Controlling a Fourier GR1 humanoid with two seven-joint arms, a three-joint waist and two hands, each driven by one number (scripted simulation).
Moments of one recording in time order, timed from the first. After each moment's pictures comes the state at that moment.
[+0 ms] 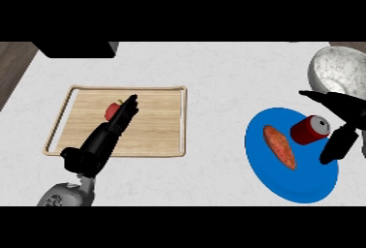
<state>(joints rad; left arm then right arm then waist) -0.12 0.22 -0.26 -1.58 0.11 -0.04 0.04 -0.40 -0.66 0.16 -1.42 0.37 0.67 0.51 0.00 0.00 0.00</state>
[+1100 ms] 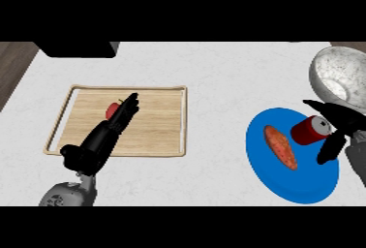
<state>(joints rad) -0.12 0.14 -0.19 -1.61 0.04 -0.12 0.08 -0.39 -0.56 0.08 -1.11 0.72 0.51 0.23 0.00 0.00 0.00</state>
